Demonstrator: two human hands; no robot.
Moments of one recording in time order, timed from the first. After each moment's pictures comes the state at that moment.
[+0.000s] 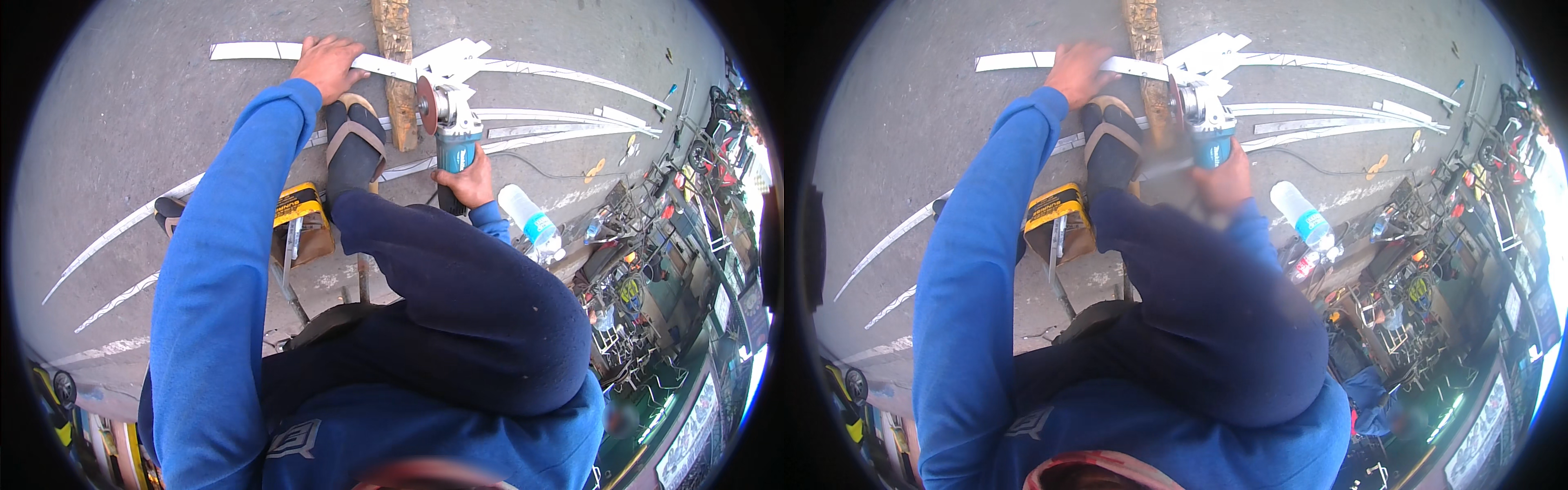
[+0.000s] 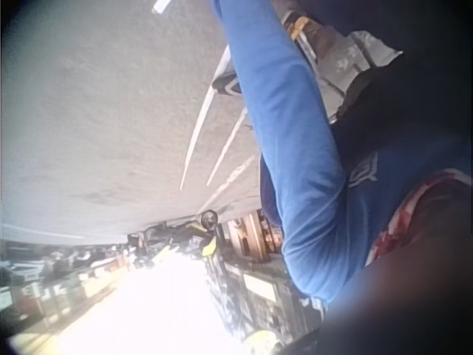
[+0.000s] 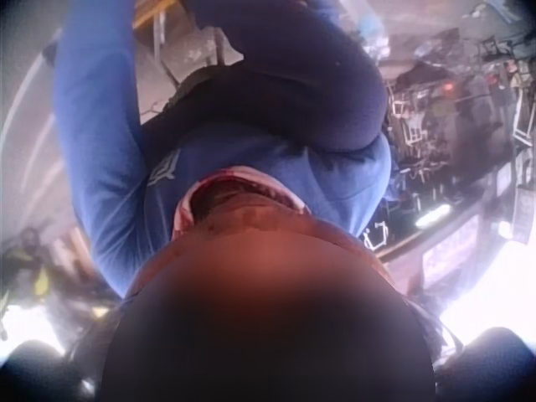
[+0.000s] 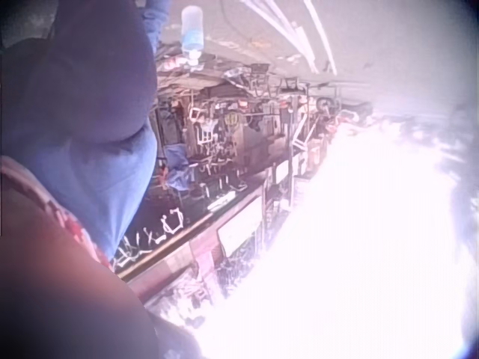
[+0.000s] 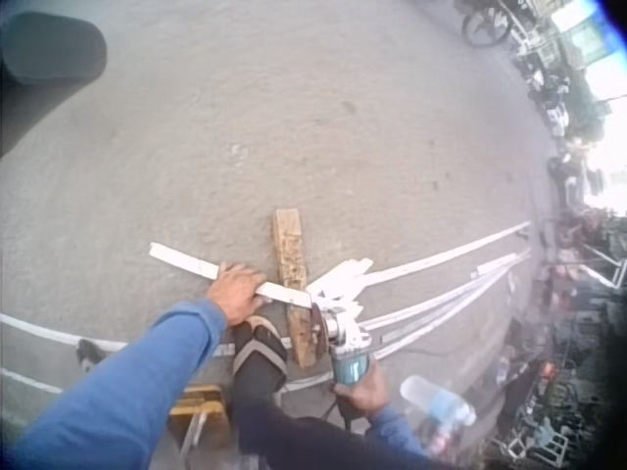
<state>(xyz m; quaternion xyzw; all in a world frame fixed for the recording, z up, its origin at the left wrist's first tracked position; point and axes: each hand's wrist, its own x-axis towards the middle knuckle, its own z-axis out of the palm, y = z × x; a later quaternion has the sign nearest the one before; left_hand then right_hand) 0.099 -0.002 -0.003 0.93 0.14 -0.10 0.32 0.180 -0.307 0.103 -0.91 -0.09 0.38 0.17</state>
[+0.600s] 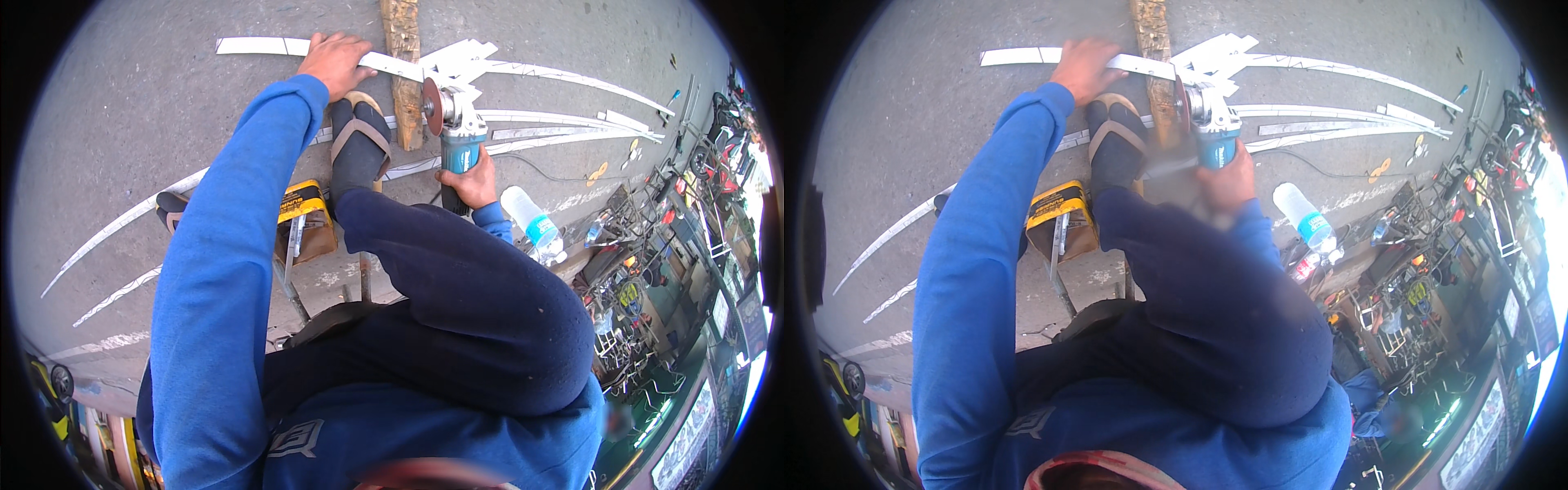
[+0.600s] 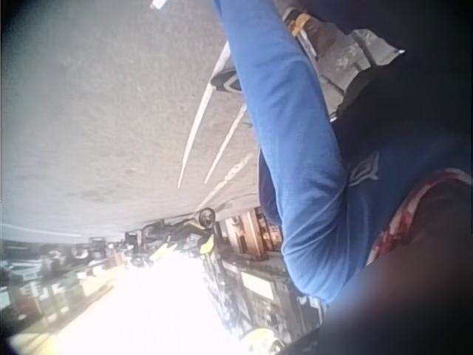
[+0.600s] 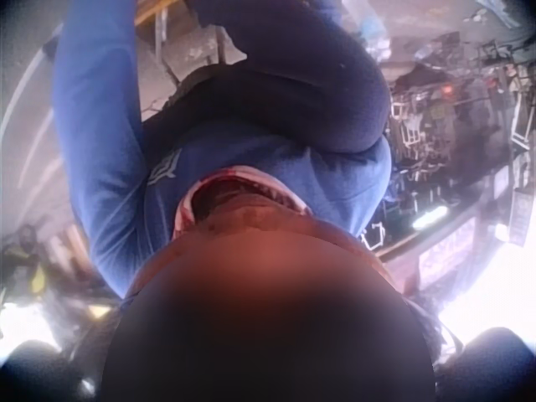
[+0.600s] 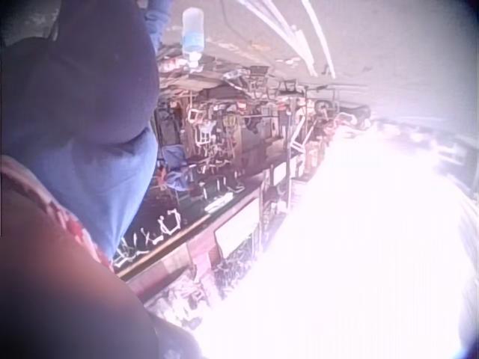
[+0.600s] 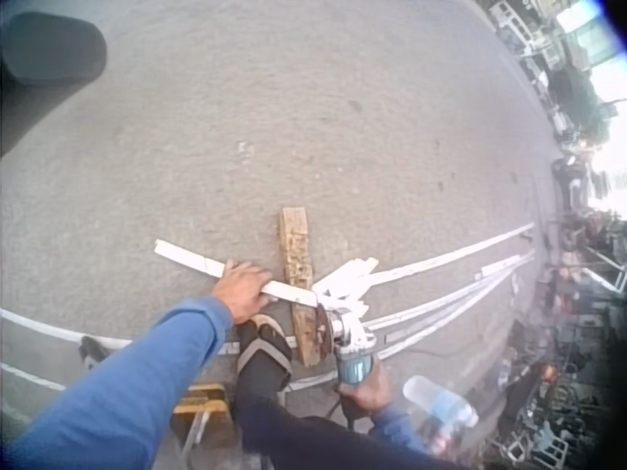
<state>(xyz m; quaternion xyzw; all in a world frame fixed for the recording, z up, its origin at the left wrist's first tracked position) 0.100 -0.001 -0.006 0.93 0.13 -0.10 0.32 0.181 -0.294 0.114 -0.90 -0.09 0.38 0.17</state>
